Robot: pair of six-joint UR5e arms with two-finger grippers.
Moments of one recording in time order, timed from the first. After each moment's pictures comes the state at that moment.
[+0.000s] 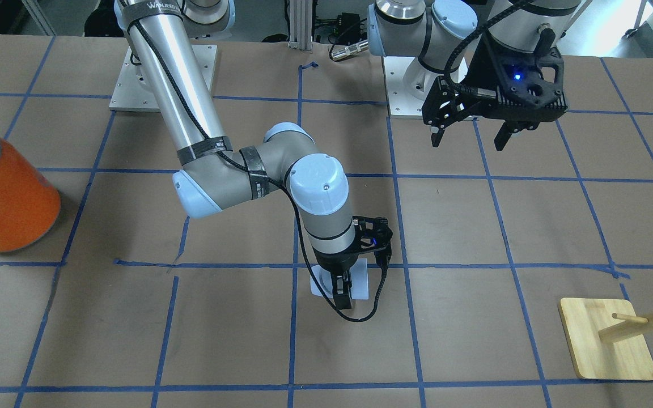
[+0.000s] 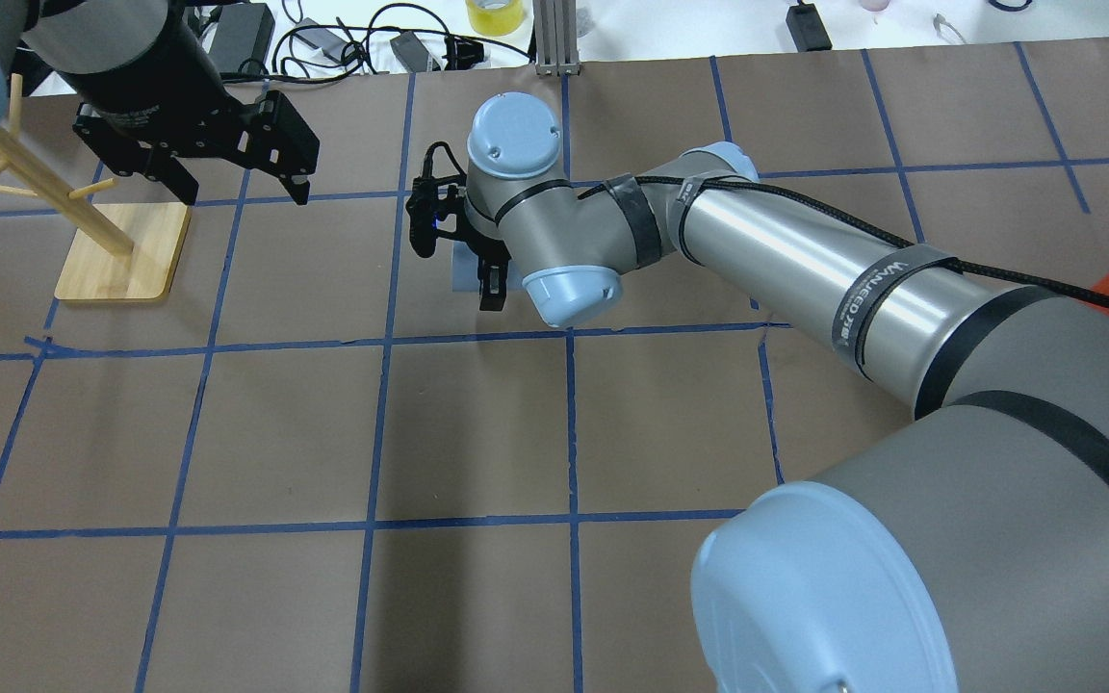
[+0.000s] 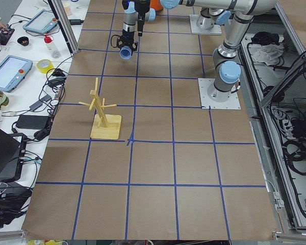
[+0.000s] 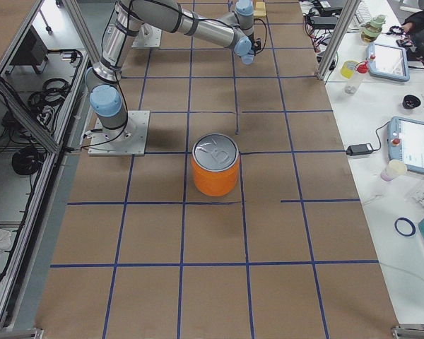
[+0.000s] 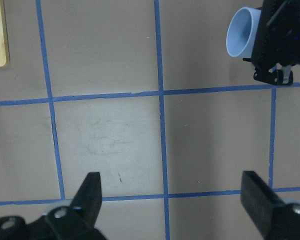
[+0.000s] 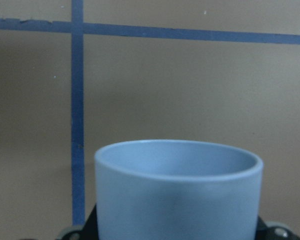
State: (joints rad) left arm -1.57 -1.57 -1.50 -1.56 1.58 0.04; right arm 2.01 -0.91 1.47 -2.39 -1.45 -1.13
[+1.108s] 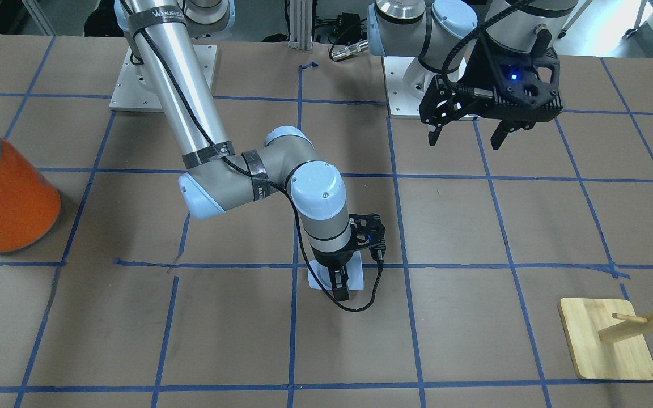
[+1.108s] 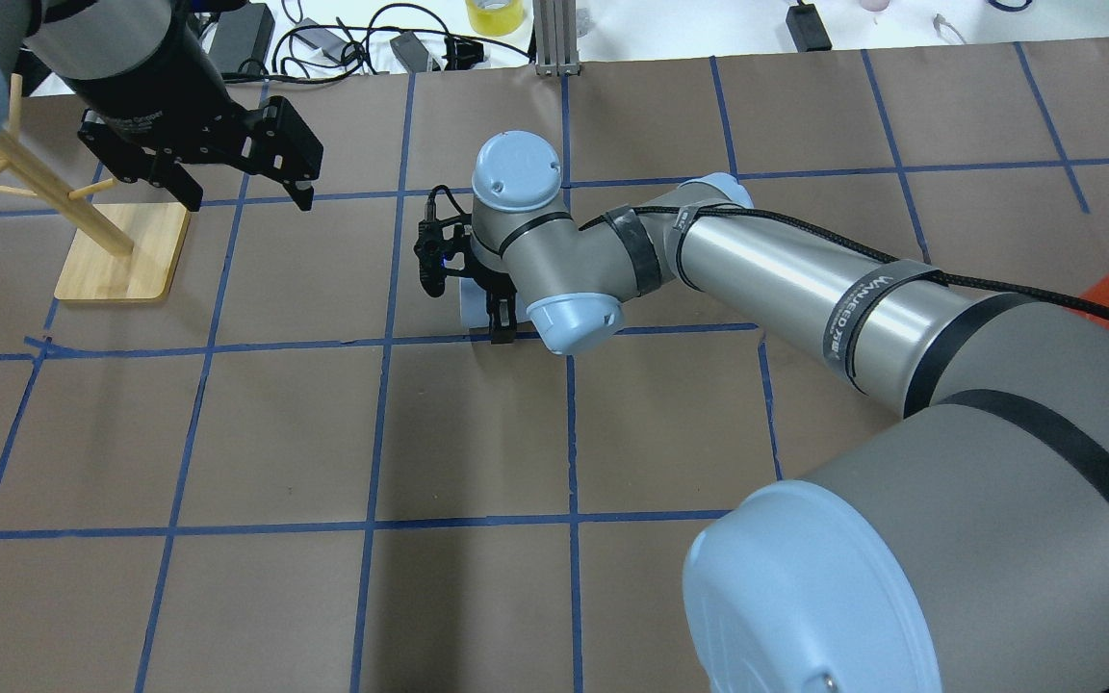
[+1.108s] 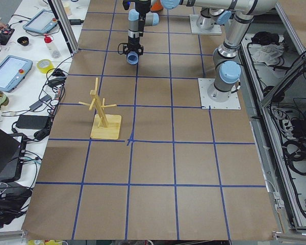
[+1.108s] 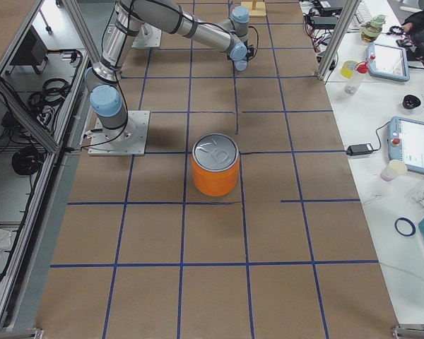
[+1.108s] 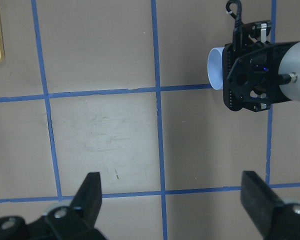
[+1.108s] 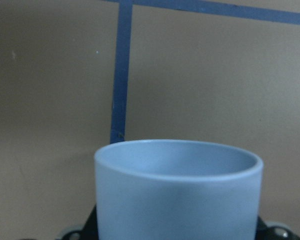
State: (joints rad) left arm -1.57 -1.56 -1.51 -1.57 1.57 0.04; right arm 2.01 -0.89 1.53 -2.40 -1.44 -1.20
